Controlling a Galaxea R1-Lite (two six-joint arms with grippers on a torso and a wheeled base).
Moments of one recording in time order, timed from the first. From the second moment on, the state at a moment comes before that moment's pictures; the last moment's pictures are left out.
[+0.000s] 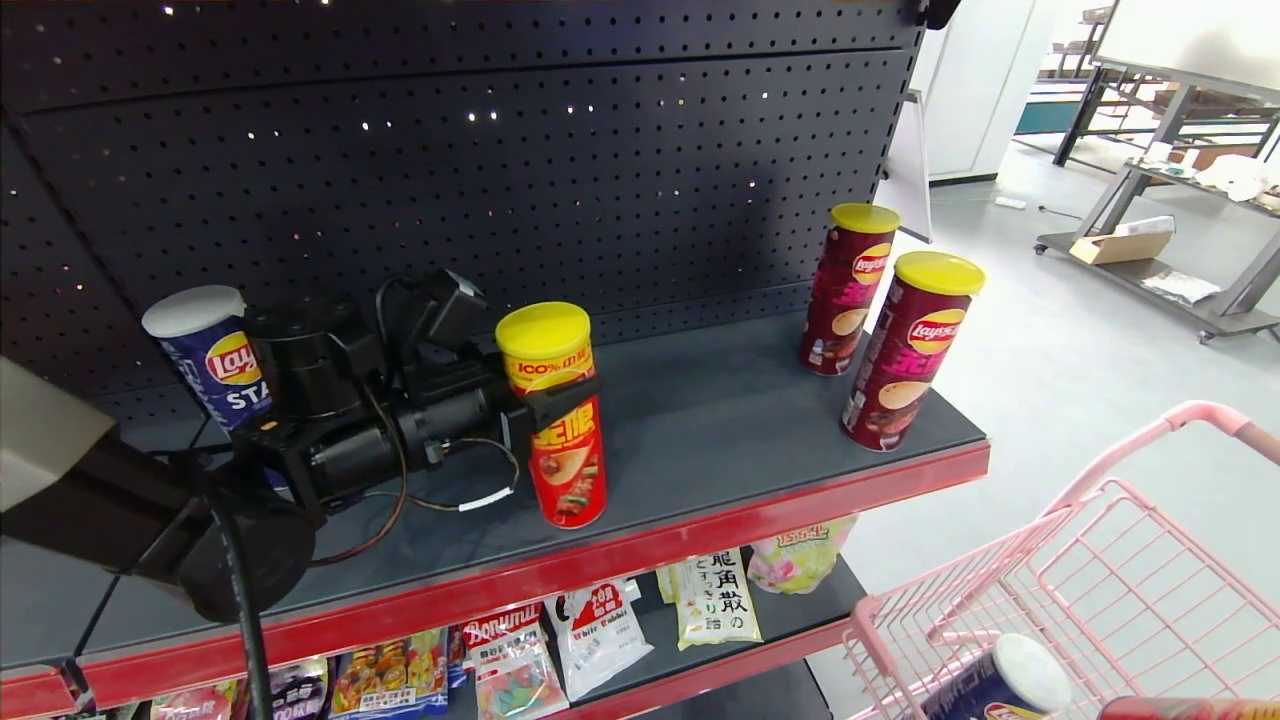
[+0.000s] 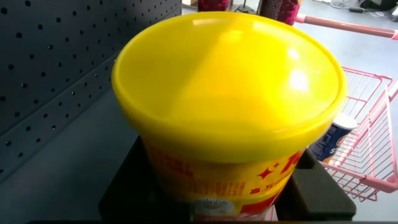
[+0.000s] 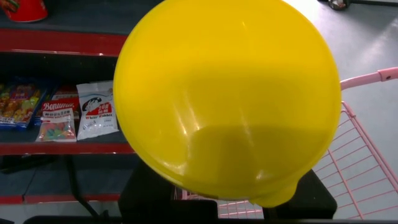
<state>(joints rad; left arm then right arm) -0.39 1.90 -0.71 -1.17 -0.54 0.04 0.12 0.10 -0.18 0.16 0.05 -0.14</state>
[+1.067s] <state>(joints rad) -0.42 1.89 -0.69 -1.16 -0.51 0.04 0.12 0.10 -0.18 0.15 0.05 -0.14</state>
